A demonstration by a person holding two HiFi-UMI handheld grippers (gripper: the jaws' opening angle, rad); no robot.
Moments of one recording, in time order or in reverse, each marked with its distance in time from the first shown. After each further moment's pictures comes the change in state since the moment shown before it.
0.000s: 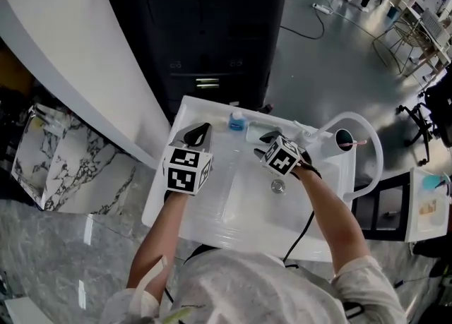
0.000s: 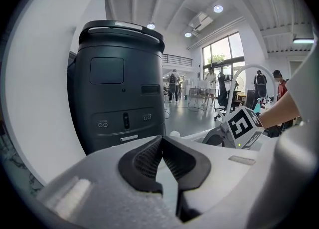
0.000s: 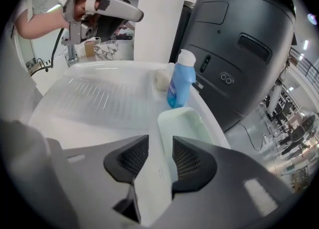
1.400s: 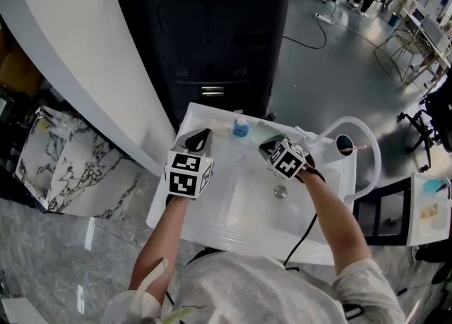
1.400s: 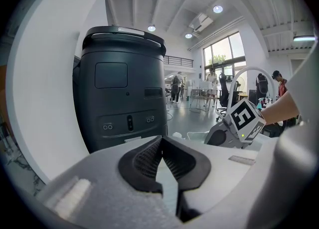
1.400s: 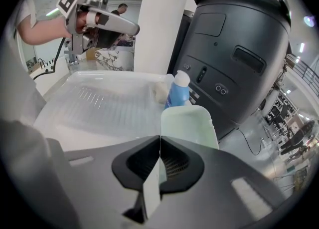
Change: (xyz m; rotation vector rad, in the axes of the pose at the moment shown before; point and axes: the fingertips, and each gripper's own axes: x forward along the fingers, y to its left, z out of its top) left arm -0.019 0.007 0.005 0.006 -0.019 0.025; right arm -0.024 -0.003 0.022 -0.007 -0.063 -0.028
